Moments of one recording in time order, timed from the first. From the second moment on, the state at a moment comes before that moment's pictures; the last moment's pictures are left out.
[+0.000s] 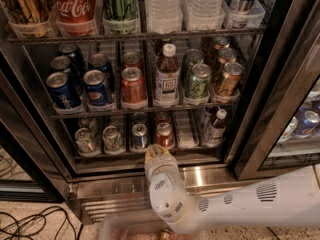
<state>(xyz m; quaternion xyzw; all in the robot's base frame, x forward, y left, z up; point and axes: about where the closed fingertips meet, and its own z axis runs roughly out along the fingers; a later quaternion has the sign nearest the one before) 0.558 0.014 0.627 -0.82 -0.12 -0.55 0.05</state>
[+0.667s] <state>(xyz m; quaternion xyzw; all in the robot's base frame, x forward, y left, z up) 0.562 0.040 0.624 -0.80 -0.17 -0.57 0.07</state>
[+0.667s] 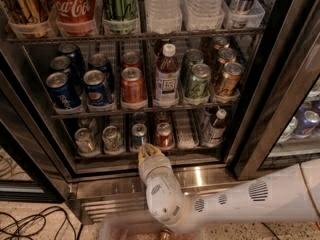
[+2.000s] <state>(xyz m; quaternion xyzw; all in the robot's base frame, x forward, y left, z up) 0.564 0.055 0.619 -0.76 -0.22 -0.61 0.06</state>
